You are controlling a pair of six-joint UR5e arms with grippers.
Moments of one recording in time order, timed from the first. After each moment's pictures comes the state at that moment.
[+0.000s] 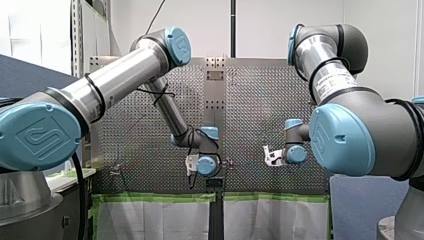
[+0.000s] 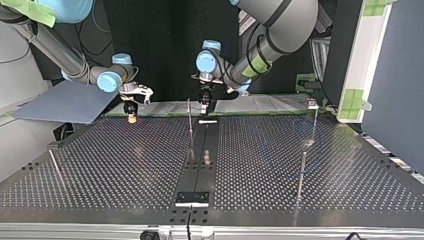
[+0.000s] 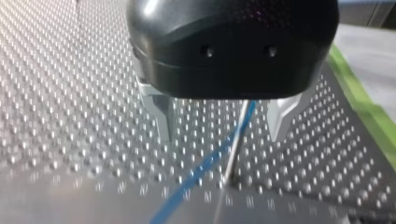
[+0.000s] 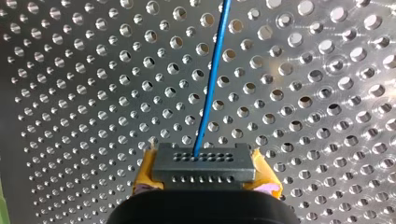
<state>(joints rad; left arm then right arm) -0.62 -2.50 -1.53 -2.33 -2.00 -1.66 1.80 -0.67 1.51 -0.62 1.48 1.36</state>
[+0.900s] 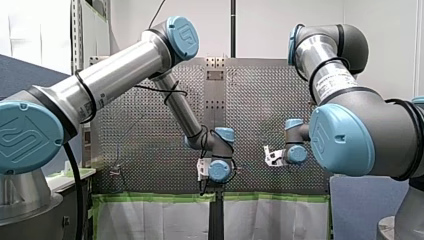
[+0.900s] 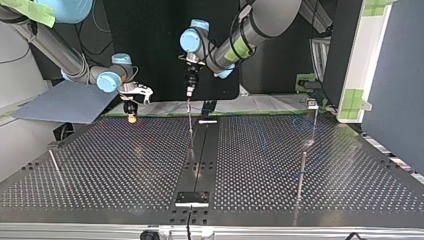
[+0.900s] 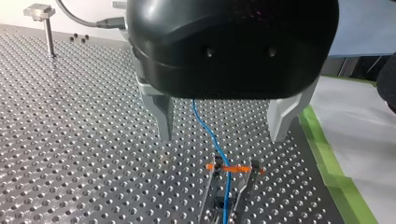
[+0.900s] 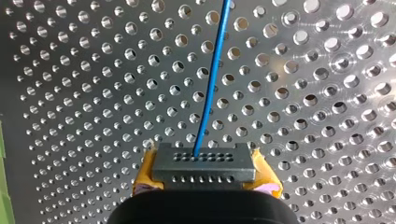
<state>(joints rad) -0.76 -2.50 -1.56 -2.36 -2.09 -1.66 1.80 -0.67 1.51 -0.61 1.48 1.36</state>
